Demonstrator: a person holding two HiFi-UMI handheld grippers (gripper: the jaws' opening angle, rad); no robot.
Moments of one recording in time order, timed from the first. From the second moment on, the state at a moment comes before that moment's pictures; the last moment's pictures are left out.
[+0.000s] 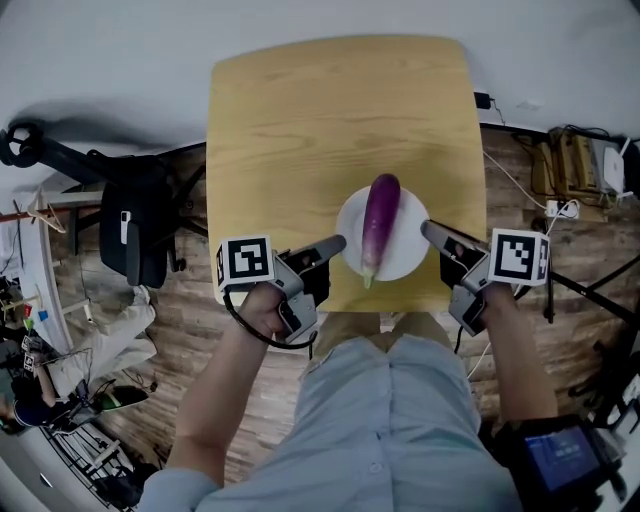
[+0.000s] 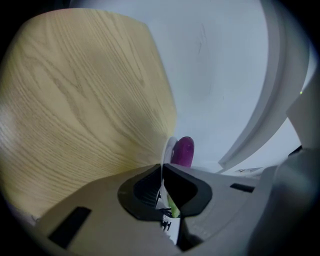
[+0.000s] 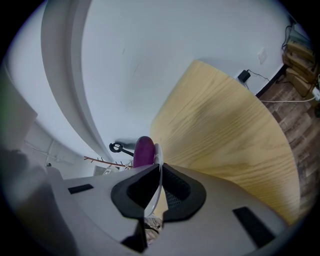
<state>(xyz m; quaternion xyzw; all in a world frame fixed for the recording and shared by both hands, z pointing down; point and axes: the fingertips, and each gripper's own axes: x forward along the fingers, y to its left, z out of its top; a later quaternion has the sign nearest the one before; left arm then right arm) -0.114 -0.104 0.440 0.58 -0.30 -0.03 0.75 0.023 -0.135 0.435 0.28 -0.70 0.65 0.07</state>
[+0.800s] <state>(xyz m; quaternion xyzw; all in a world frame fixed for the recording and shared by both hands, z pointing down) -0.130 -0.126 0.492 0.55 -0.30 0.00 0.78 0.001 -0.160 0.483 0.28 -0.69 0.67 0.07</state>
